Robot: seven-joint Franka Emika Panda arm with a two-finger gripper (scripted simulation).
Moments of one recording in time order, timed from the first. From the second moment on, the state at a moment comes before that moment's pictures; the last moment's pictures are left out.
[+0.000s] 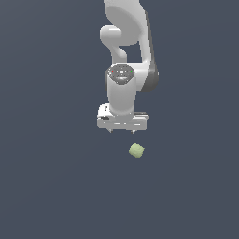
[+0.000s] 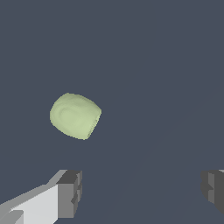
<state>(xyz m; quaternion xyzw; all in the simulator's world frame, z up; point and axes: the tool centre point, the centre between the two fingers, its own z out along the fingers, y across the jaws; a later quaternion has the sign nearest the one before) 0.002 0.011 0.146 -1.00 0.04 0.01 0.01</state>
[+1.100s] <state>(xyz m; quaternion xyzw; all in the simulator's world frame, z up) 0.039 0.071 0.102 -0.98 0.22 0.00 0.00</state>
